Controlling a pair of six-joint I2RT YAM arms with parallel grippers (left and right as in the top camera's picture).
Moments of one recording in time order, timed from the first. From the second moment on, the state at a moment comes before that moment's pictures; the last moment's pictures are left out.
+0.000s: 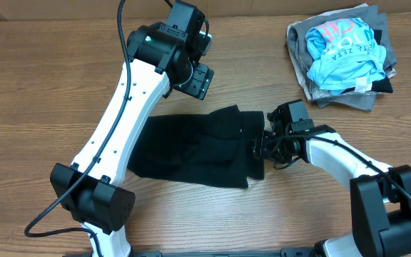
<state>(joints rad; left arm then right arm) -0.42 1.94 2.05 -1.31 0.00 -0.03 0.25 1.68 0.81 -0.41 -0.42 0.45</state>
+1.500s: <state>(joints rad) 0.01 1.96 2.05 -1.26 -0.12 -0.03 0.72 1.68 1.46 -0.78 -0.43 0.32</state>
